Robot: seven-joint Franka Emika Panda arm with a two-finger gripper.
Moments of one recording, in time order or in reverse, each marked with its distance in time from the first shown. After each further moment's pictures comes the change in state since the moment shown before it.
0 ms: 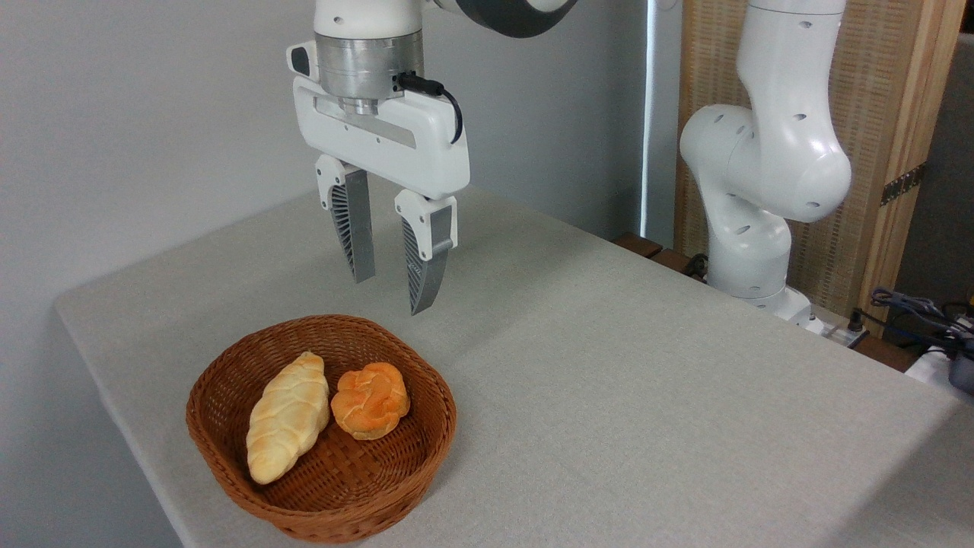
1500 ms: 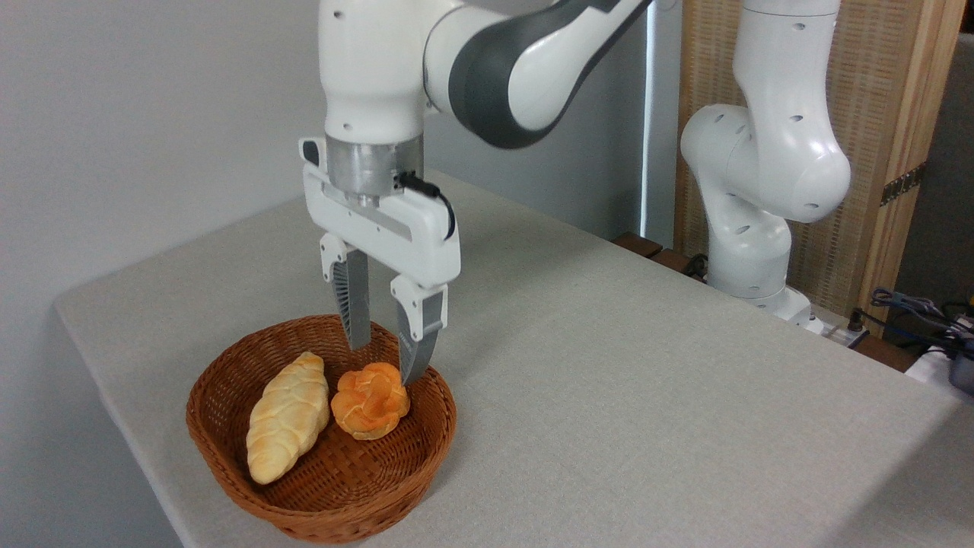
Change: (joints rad) arm -0.017 0.054 -0.001 -0.189 0.000 0.297 0.011
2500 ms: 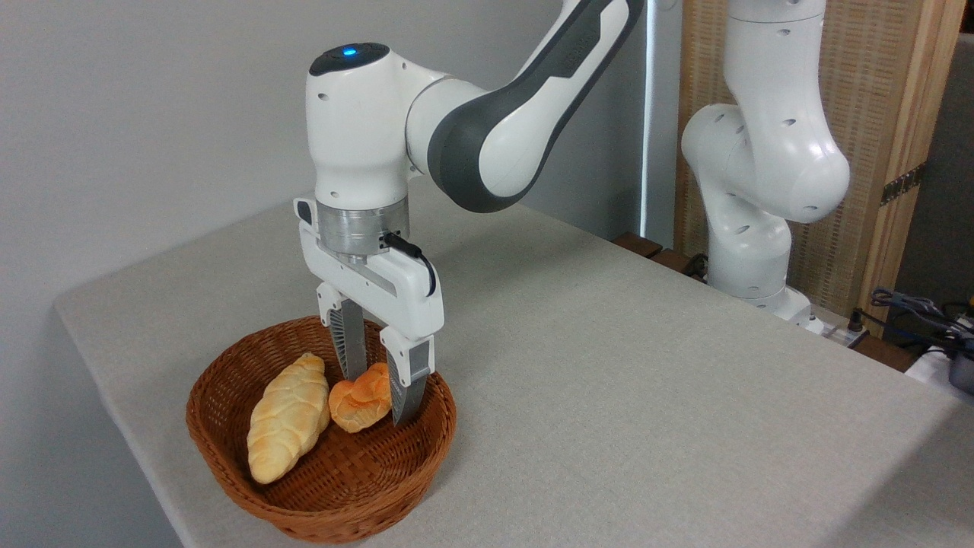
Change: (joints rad) arm -0.018 0.109 -0.008 -0.019 0.000 0.097 0.000
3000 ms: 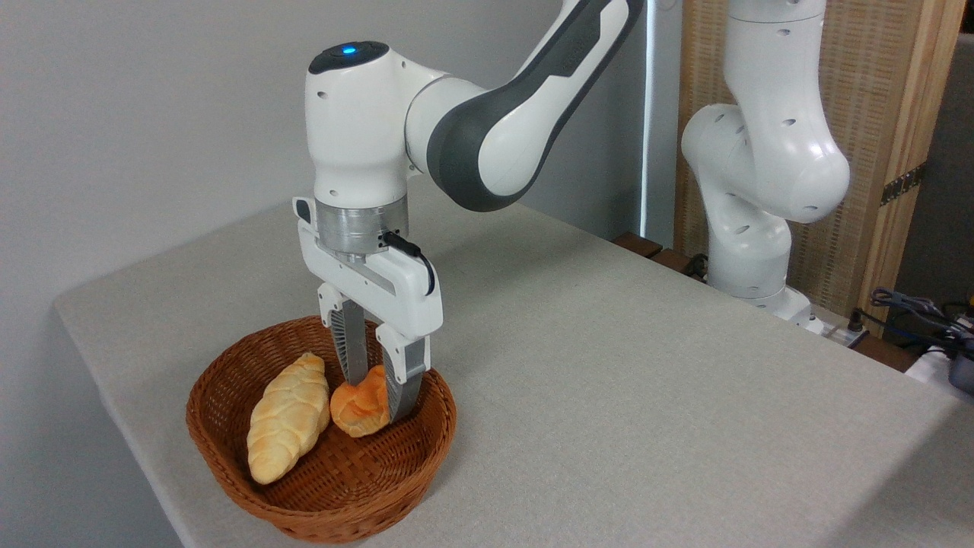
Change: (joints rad) arm 0.000 0.000 0.000 0.004 0.000 0.000 0.000
